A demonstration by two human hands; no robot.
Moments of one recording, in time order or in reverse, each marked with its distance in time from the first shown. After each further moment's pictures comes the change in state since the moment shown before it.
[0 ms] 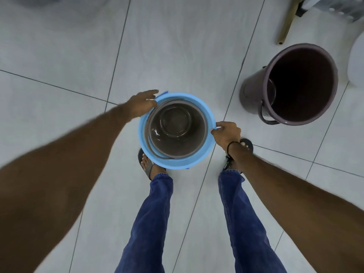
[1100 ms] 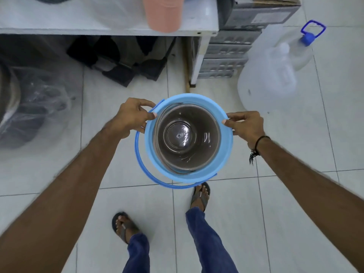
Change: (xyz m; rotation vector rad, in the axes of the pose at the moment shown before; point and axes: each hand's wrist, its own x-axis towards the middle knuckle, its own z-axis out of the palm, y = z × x) left_hand -0.159 0.447 0.074 0.059 0.089 0.346; right_hand -0.017 0.056 -0.467 0.630 0.311 -0.161
